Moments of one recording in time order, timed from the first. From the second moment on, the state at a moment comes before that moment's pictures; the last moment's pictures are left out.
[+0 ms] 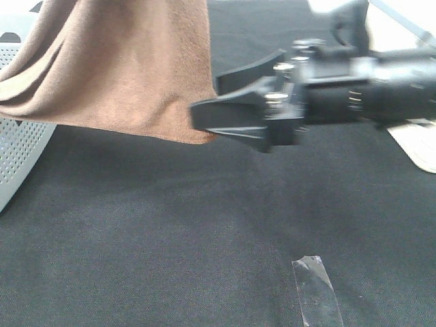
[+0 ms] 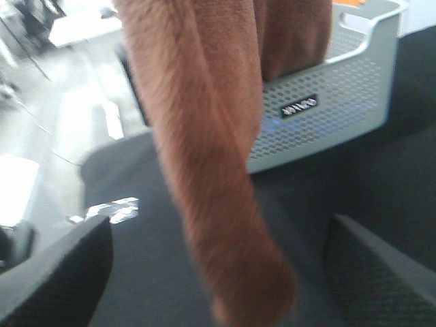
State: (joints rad) left arm -0.68 1.37 -1.59 -0.10 0.51 0.77; right arm 0.41 1.50 -0.74 1.73 0.78 -2.00
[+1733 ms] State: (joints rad) left arm -0.68 1.38 -1.59 -0.14 0.57 0.70; right arm 0.47 1.41 -1.25 0.74 0.79 -0.61
